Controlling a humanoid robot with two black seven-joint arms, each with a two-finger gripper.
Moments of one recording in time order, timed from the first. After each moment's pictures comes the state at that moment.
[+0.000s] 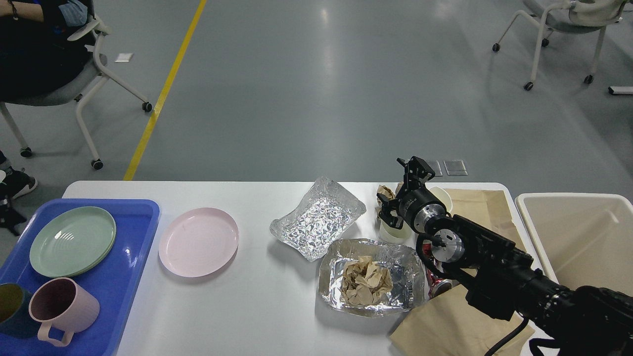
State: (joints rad) left arm -1.29 0.64 1.18 -0.27 0.16 -0.96 0.03; right arm 0.72 -0.08 0.48 0.60 0.05 0.01 0.21
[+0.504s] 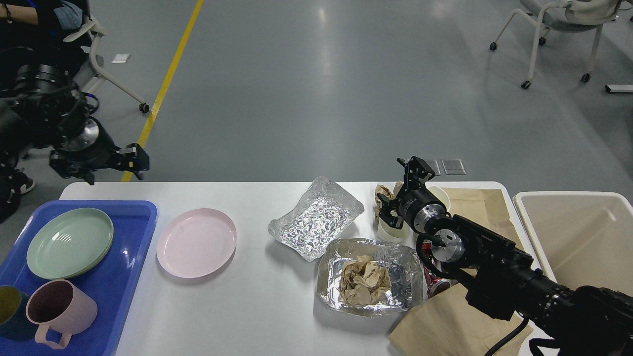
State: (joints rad) left arm -1.44 0.27 1.16 -0.27 0.16 -0.96 0.04; right arm 0.72 -0.08 0.48 0.60 0.05 0.01 0.21
